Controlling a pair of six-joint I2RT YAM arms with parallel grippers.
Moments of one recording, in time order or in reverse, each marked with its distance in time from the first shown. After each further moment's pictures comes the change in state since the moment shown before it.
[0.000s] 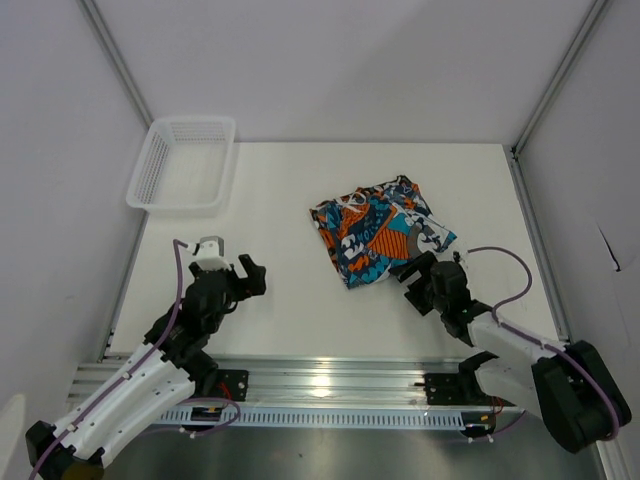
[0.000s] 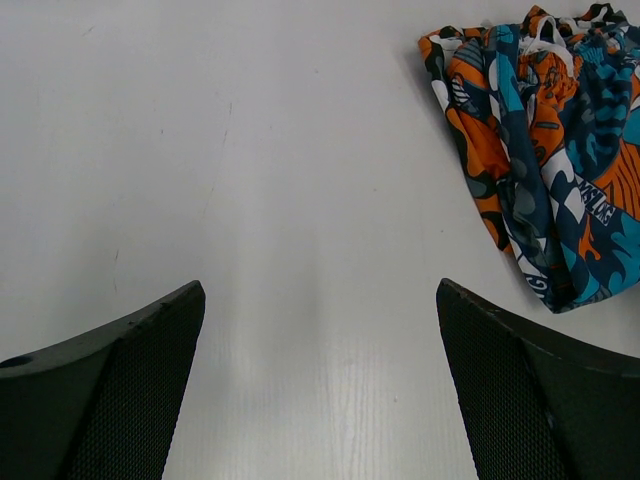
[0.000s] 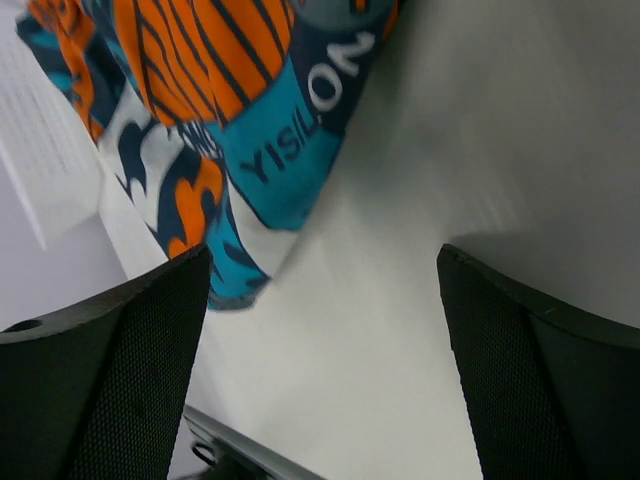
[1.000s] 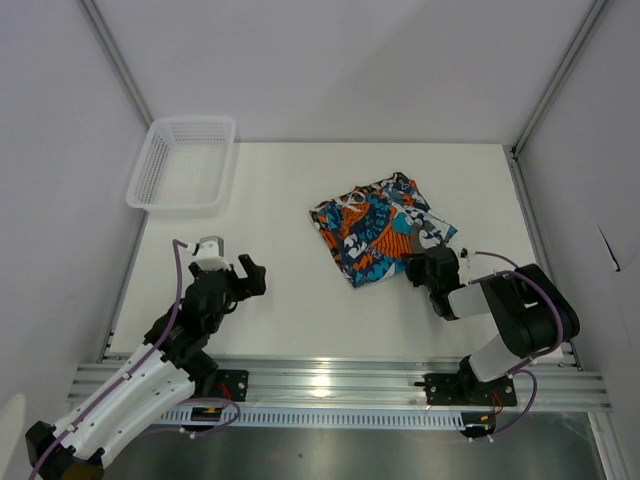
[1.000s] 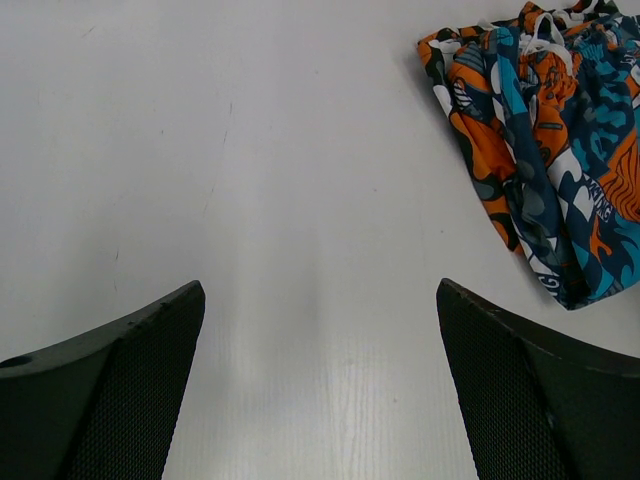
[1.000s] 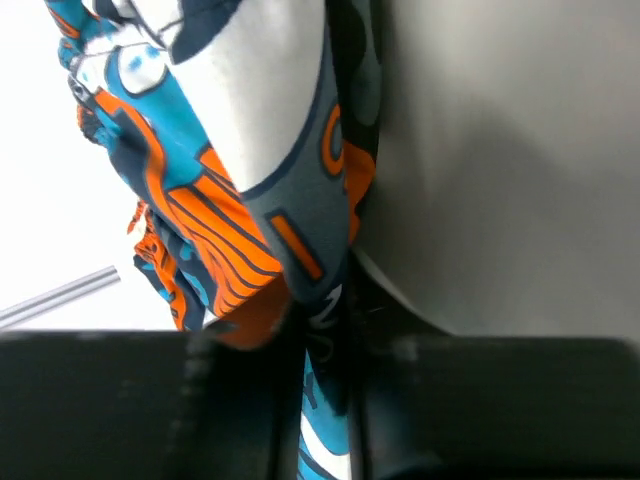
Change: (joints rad) left arm 0.000 -0.002 0.000 0.000 0.000 0.000; right arm -0.098 0.536 0.100 0.484 0.146 0.325
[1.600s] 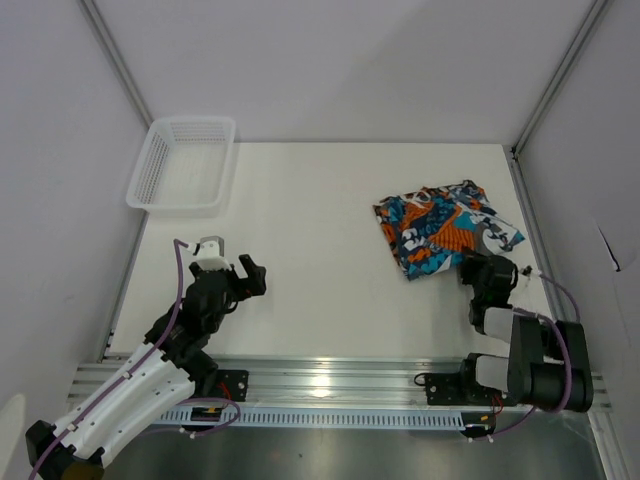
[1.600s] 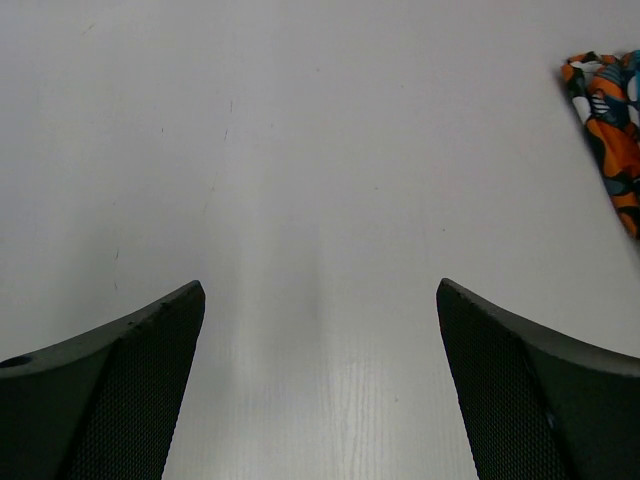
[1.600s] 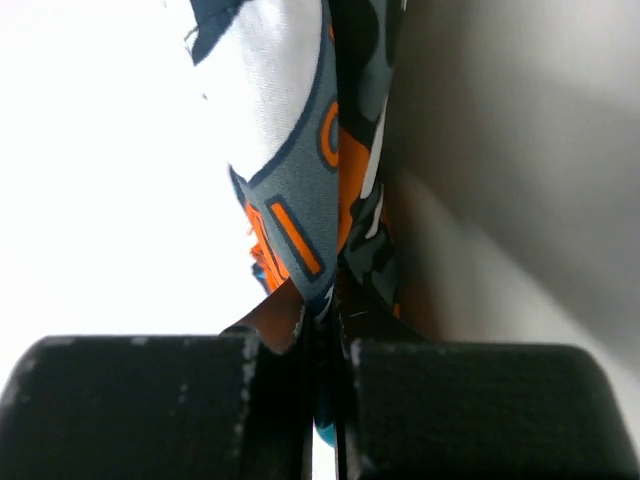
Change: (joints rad) left arm 0.000 0.007 0.000 0.000 0.001 0.001; right arm -0.432 -0.276 -0.150 0.044 -0.092 -0.010
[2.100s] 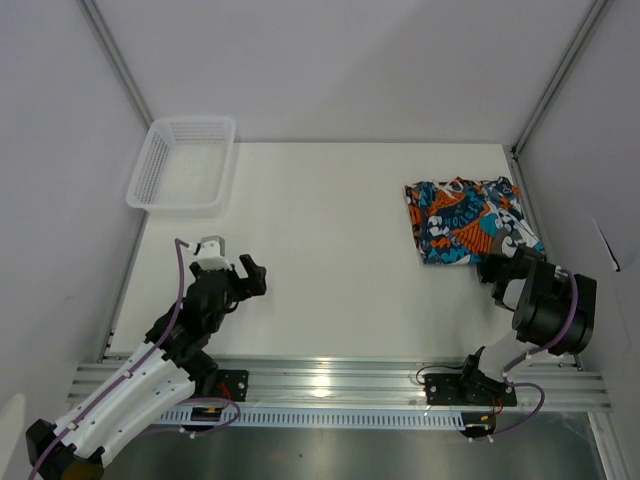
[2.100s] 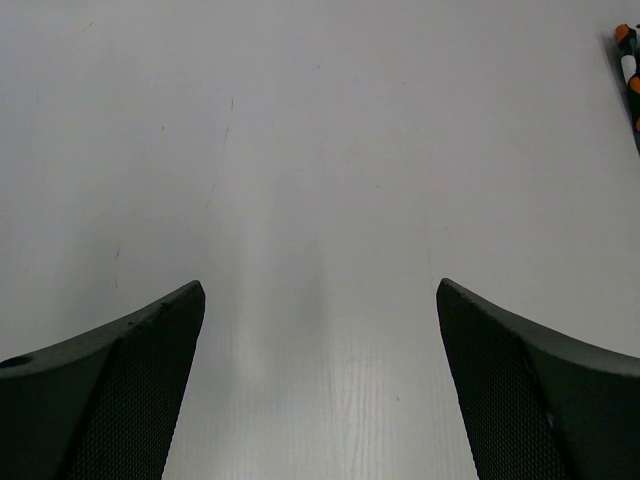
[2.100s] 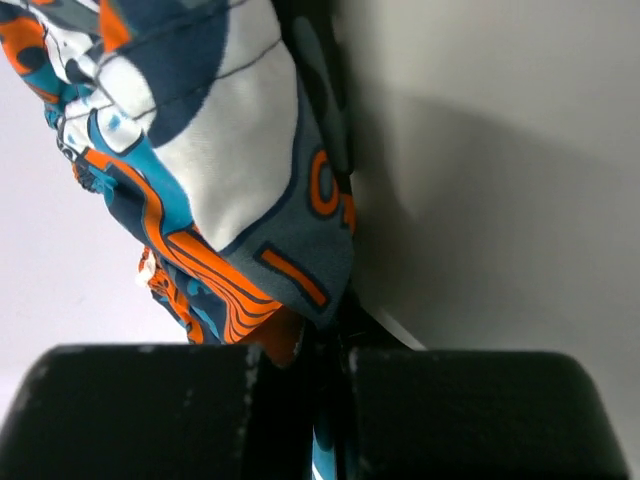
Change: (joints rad) left arm 0.000 0.006 0.000 0.000 0.000 0.000; right arm -0.336 0.288 0.195 -0.138 -0.274 -0.087
